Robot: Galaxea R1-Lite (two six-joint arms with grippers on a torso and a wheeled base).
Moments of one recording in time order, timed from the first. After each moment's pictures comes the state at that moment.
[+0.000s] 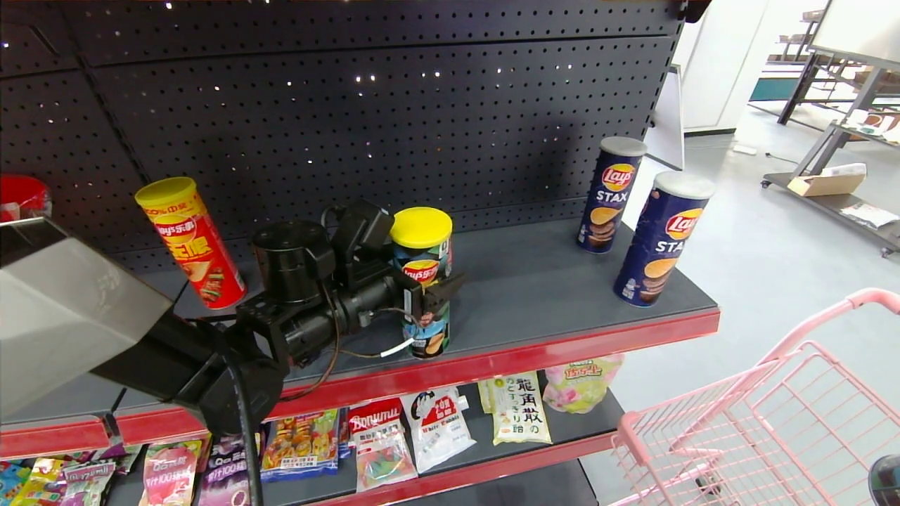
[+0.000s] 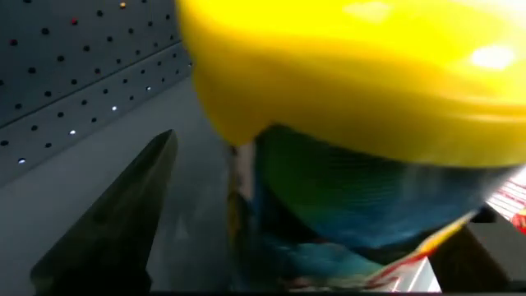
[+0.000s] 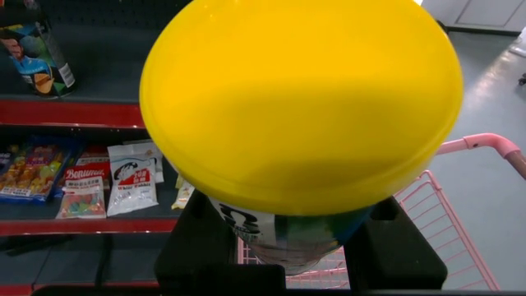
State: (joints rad) left arm -0.52 2.01 -0.80 -1.15 -0.23 0.02; right arm 0.32 0.29 -0.50 0.23 -0.22 -0.13
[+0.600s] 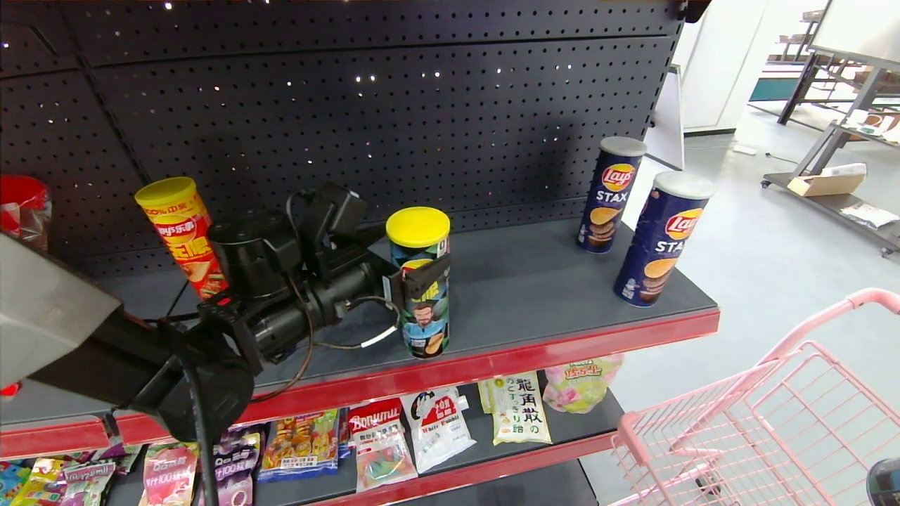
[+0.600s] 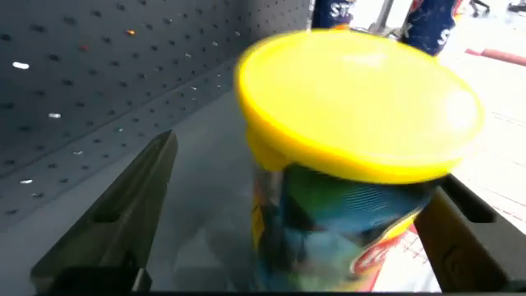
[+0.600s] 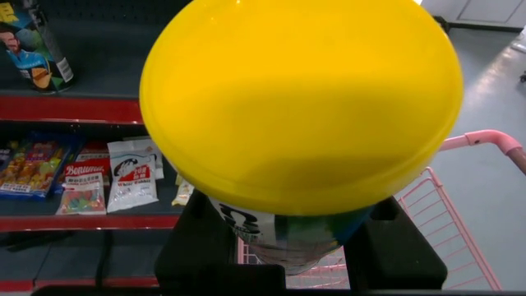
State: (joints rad) left arm -0.48 1.93 -0.74 -1.21 -0.25 0.02; right arm 0.32 0.29 -0.49 0.24 -0.22 -0.13
